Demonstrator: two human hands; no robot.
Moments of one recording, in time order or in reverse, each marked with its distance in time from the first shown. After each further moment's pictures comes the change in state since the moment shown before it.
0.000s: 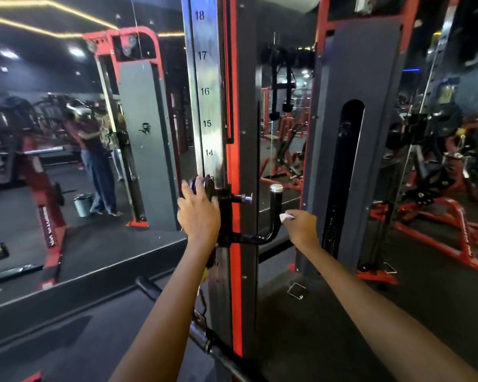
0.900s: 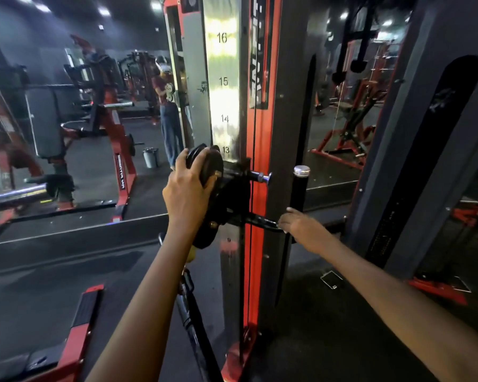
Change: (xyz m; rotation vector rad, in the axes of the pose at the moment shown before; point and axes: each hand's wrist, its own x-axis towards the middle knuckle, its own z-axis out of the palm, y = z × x) left_hand -0.001 -0.003 0.017 0.145 0.146 -0.008; right_hand 0.066 0.106 0.066 -0.406 -0.459 -1.149
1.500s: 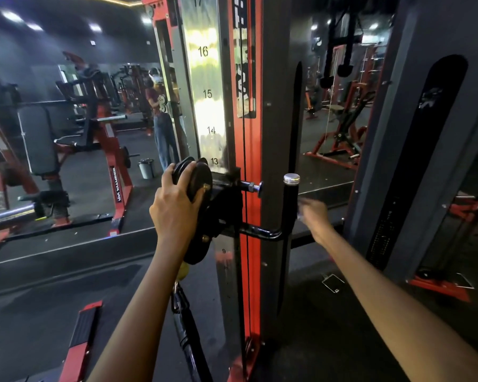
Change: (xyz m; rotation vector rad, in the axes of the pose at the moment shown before) left_hand 0.002 0.006 0.000 -0.033 0.036 -0.002; right_hand 0.035 0.026 -0.033 1.341 0.451 1.265
